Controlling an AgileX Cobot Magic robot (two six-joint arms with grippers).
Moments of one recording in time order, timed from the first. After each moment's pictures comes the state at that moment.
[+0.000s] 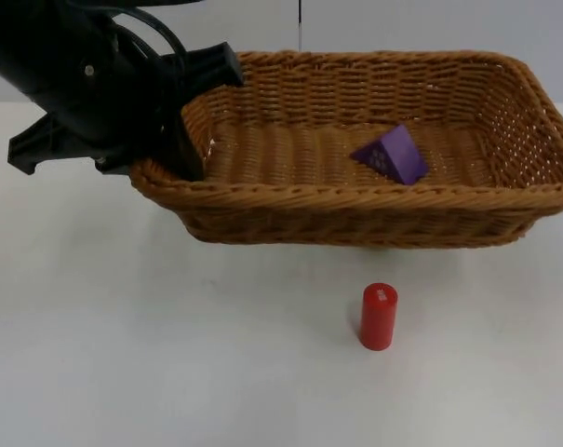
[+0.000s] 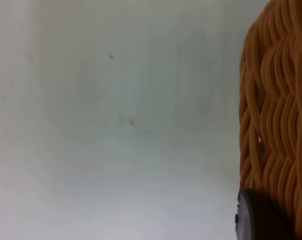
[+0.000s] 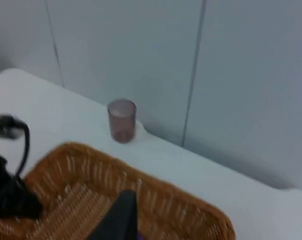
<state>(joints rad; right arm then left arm) 0.68 1.03 -1.35 -0.35 0.80 0.26 -0.38 1.63 -1.02 -0.40 0.54 -0.20</state>
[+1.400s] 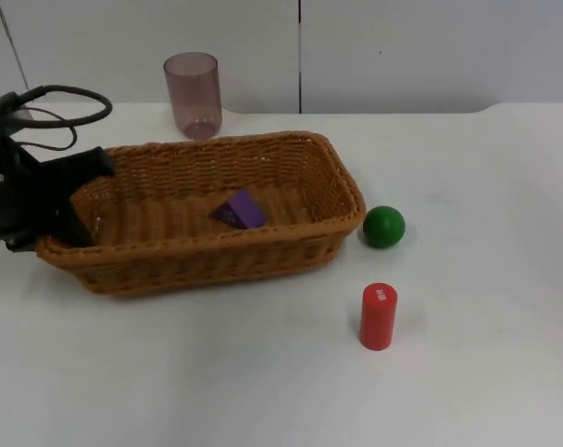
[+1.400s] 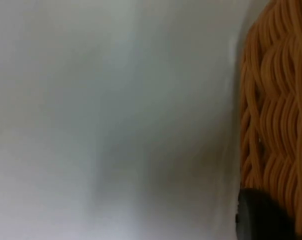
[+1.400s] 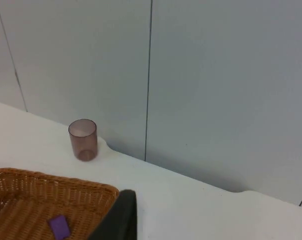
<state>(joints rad) 0.40 0.97 -1.38 -0.10 0.83 0.00 0.01 2.00 -1.02 -0.83 0.40 0.38</state>
